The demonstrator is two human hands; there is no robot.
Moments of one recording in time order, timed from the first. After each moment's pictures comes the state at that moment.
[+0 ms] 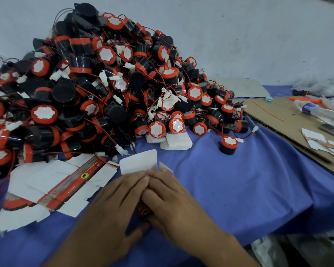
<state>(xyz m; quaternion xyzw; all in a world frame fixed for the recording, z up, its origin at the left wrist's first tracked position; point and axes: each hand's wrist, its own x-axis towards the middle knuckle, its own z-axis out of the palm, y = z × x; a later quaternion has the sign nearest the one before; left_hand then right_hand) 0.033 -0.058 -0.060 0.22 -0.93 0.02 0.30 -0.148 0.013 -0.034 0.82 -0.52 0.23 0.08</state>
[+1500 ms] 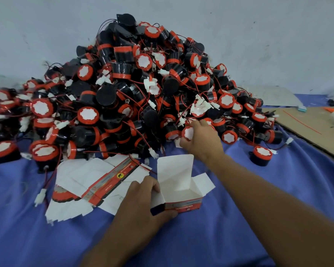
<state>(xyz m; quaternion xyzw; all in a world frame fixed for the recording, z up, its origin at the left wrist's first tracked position) 0.040 -0.067 -0.060 0.45 -0.80 -0.30 0.27 -0.203 -0.159 -0.013 0.61 -0.75 0.24 0.09</state>
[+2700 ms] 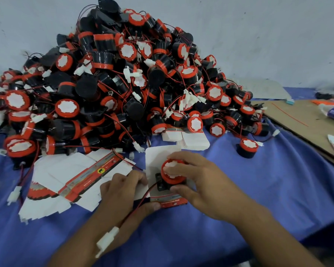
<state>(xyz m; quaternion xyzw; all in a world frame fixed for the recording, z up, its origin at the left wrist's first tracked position) 0.046 -0.077 -0.070 0.44 -0.83 -0.22 0.25 -0.183 -0.012 -0.004 0.79 -0.55 0.24 -0.05</state>
